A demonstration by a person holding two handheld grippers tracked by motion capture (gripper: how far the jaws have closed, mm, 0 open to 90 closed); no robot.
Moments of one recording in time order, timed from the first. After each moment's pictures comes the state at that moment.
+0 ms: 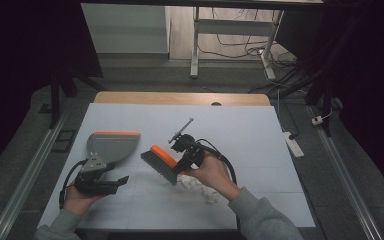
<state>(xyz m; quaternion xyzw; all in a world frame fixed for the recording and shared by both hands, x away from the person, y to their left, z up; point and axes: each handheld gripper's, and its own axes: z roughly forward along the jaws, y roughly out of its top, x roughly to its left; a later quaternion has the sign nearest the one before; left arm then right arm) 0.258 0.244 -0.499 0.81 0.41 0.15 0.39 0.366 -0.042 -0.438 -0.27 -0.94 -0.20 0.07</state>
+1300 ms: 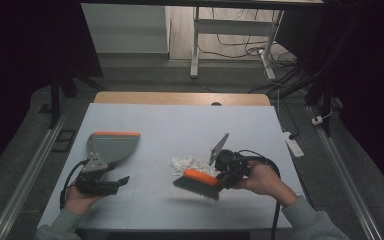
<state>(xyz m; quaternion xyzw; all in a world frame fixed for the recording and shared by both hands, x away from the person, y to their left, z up) 0.259 0.242 -0.500 0.81 0.41 0.15 0.38 0.327 -0.155 -0.421 -0.07 -0.99 -0.14 0.06</state>
